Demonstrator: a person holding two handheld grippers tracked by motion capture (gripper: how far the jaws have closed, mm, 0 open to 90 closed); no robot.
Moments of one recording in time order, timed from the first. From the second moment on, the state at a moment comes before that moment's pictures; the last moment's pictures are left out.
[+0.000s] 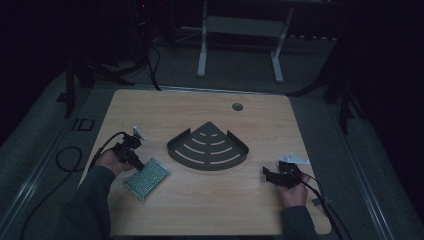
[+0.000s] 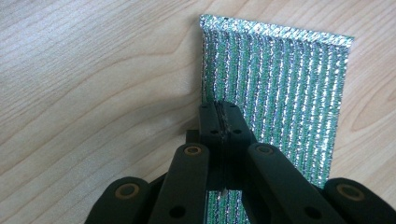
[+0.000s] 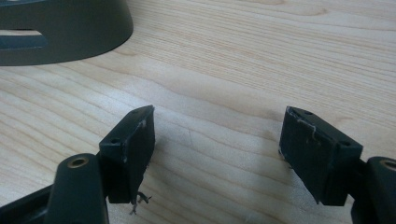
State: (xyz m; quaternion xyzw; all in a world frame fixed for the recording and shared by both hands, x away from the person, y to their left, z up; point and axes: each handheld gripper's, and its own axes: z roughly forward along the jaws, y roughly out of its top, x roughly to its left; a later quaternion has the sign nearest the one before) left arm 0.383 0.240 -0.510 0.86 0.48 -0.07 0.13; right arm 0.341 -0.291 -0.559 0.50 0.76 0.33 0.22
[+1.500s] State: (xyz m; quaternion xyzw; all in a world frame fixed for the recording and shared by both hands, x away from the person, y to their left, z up) left arm 0.390 0.240 -0.456 0.87 0.46 -0.04 0.15; right arm 0.341 -0.291 -0.559 0.50 0.76 0.33 0.22
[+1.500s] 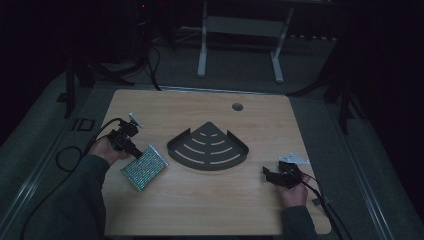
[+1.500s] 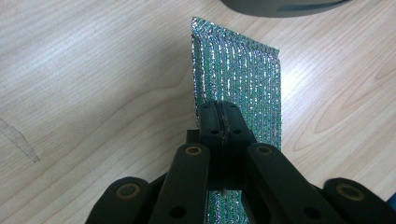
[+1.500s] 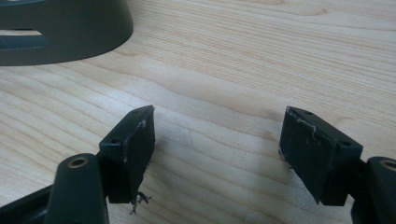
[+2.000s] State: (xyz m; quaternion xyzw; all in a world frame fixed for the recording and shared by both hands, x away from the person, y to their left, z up) left arm 0.397 0.235 -0.441 0.87 0.46 -0.03 0.16; right arm 0.341 -0.290 -0.559 0.50 0.76 0.34 0.22
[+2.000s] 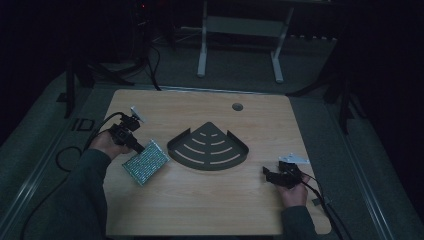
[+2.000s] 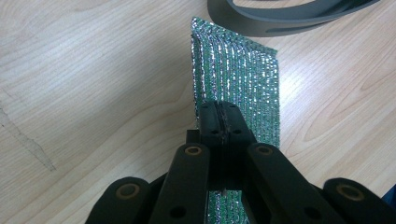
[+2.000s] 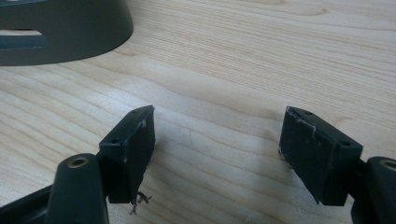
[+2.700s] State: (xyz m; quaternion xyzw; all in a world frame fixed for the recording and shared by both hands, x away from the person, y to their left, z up) left arm 0.407 0.226 -0.416 0.87 0.46 -0.01 0.16; right arm 0.341 -0.290 -0.559 0.50 0.76 0.34 0.22
